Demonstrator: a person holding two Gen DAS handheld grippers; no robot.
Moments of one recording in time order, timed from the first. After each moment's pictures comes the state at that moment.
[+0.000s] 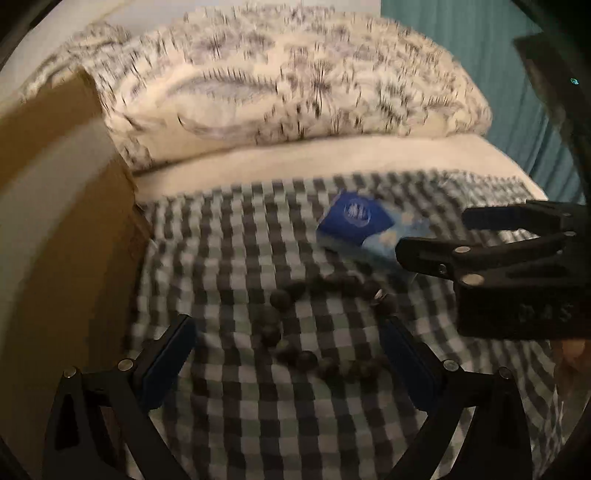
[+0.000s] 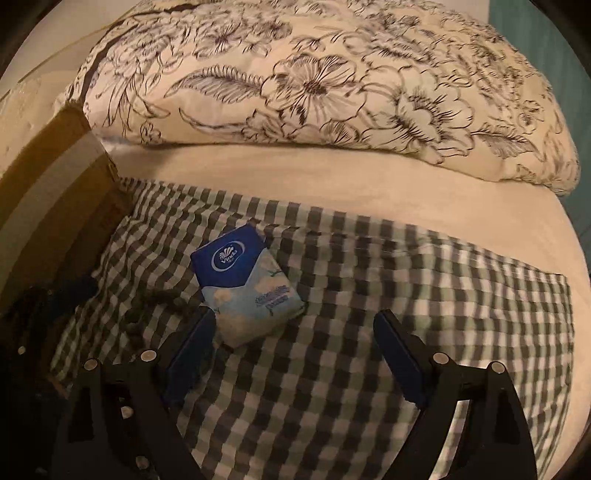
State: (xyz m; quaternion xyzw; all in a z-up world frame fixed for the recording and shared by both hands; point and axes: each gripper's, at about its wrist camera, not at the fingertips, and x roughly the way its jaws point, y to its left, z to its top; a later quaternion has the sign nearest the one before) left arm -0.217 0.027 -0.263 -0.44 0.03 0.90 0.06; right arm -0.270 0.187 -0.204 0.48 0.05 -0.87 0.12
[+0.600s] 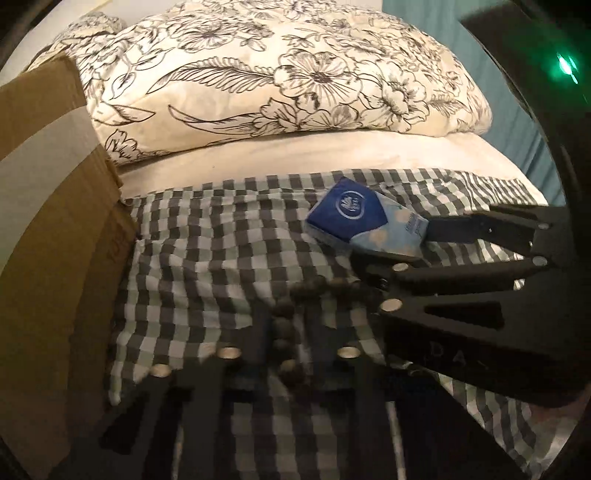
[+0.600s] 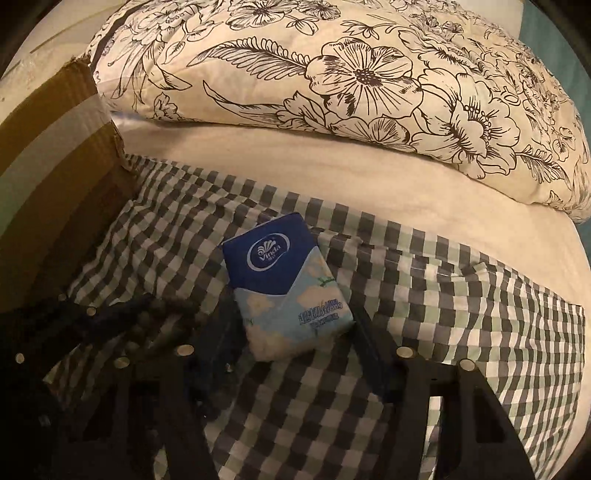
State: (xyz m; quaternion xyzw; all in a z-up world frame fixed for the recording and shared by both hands) left arm -0.223 0.020 -0.270 -0.44 0.01 0.89 0.07; right arm -0.280 0.151 -0.223 0.48 0.09 -0.86 0.13
